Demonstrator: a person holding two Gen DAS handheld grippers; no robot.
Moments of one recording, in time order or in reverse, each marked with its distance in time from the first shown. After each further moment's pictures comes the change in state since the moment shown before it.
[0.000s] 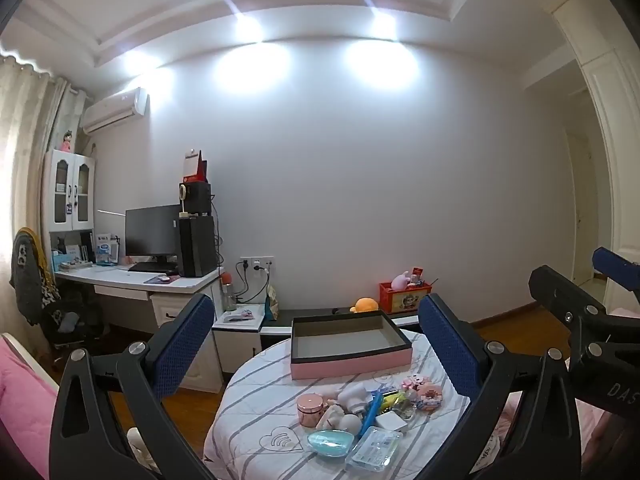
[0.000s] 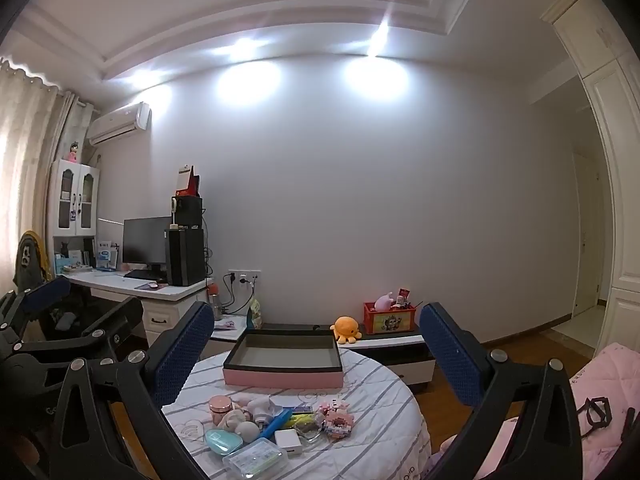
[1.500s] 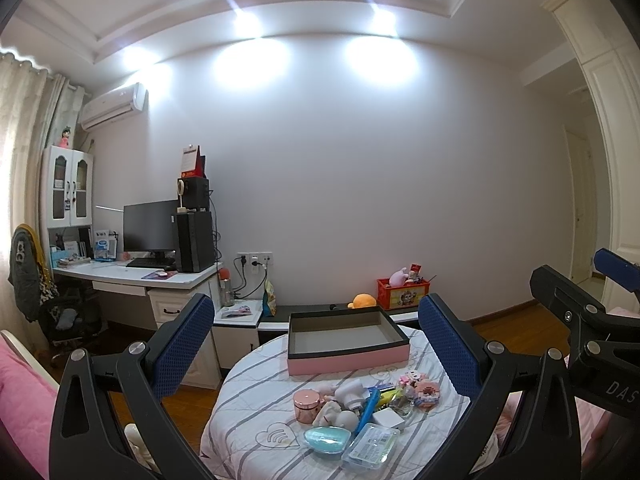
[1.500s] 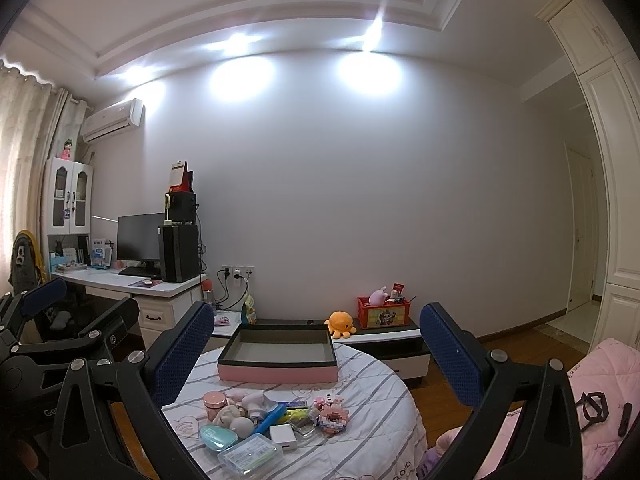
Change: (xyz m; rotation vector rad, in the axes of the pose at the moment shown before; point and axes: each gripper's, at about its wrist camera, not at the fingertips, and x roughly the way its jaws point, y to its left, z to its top) left arm 0.001 -0.002 -0.001 -0.003 0.014 -0.005; right arm -0.003 0.002 0.004 0.003 0.018 -0.029
